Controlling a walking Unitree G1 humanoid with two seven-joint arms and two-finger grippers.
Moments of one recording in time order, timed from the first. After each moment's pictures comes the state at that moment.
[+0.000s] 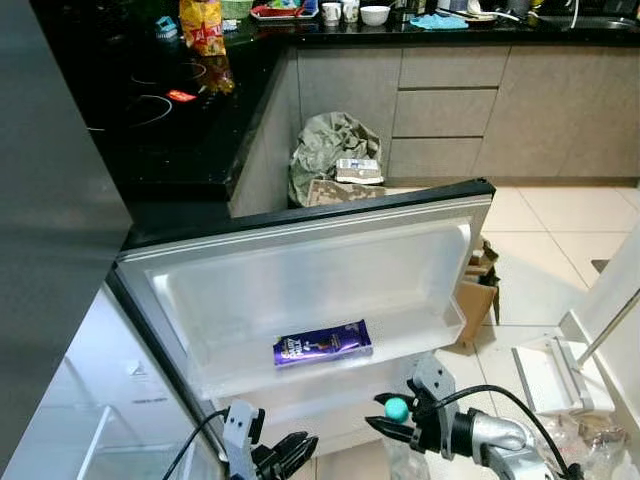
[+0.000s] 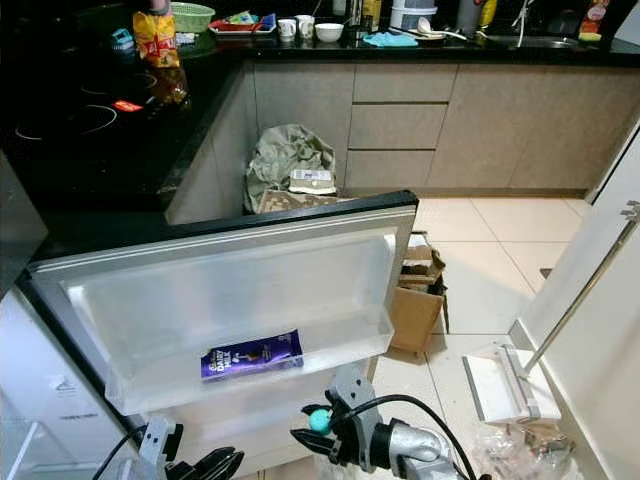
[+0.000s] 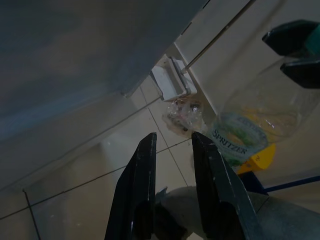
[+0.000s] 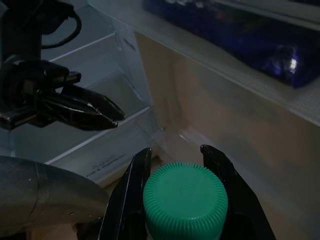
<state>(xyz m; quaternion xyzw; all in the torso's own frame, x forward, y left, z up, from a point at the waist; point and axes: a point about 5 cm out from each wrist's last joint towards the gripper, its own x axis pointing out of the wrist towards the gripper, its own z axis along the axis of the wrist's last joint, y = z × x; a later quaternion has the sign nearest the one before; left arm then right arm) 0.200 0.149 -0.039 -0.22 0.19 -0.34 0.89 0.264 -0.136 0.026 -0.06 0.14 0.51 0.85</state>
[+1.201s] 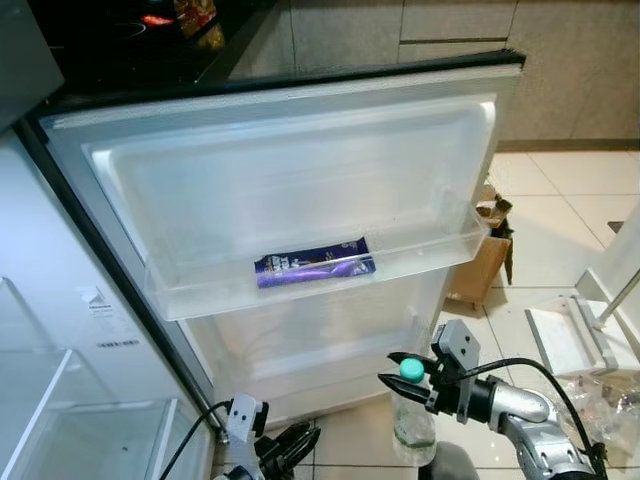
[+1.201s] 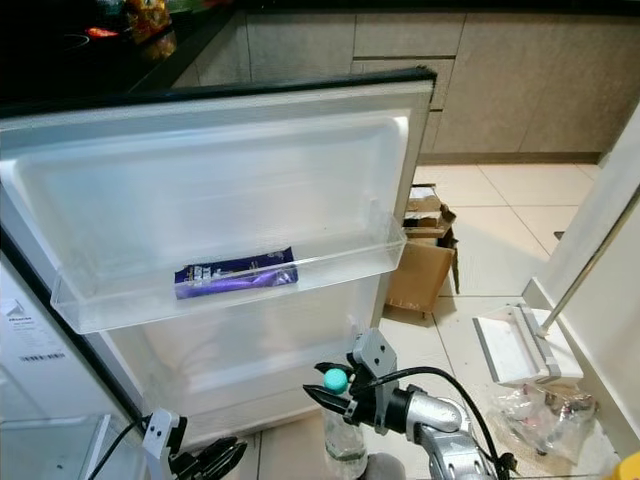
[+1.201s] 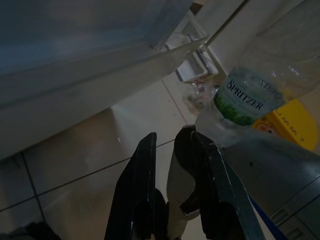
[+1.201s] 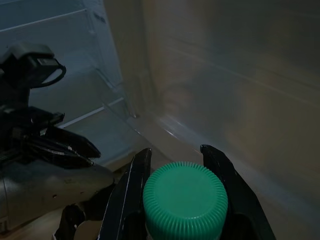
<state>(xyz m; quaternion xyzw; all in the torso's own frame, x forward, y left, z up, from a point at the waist) 0.205 0.148 -0.035 -0.20 0.18 -0.34 0.90 0.283 -0.153 0.070 -0.06 0.06 0.49 0.87</state>
